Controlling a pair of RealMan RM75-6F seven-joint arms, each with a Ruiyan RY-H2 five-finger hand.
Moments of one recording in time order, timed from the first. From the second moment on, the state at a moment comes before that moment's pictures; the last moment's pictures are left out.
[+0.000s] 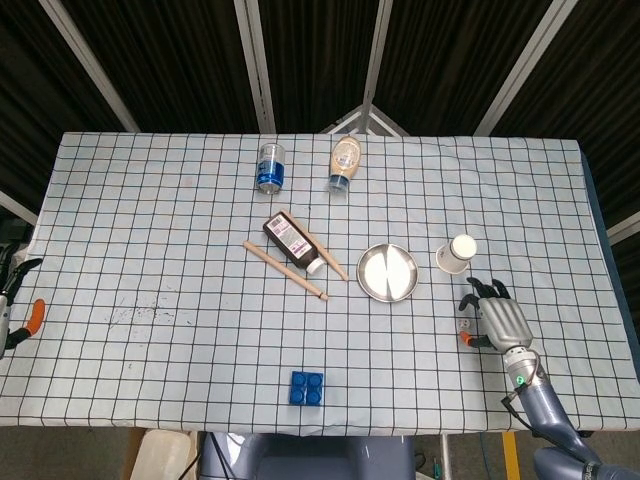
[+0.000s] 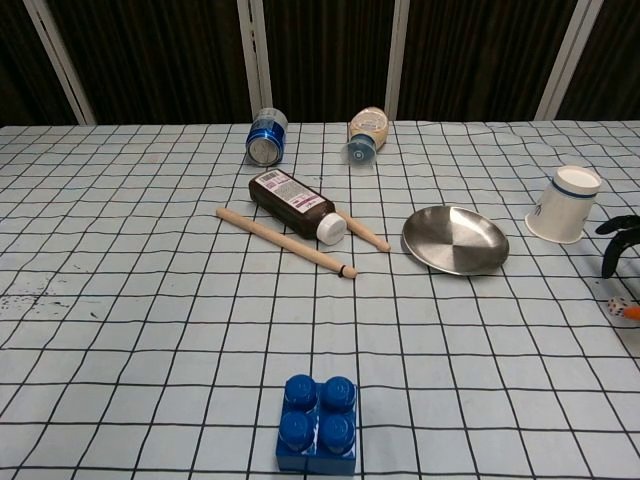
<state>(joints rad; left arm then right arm) -0.14 -1.22 -0.11 -1.34 1.49 1.53 -0.13 0.38 -1.40 0.12 -1.38 -1.24 0.98 -0.07</state>
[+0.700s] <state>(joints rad) -0.15 -1.22 -0.10 -1.34 1.49 1.52 -0.11 0.39 -1.42 0.12 -1.33 -1.21 0.96 -0.05</state>
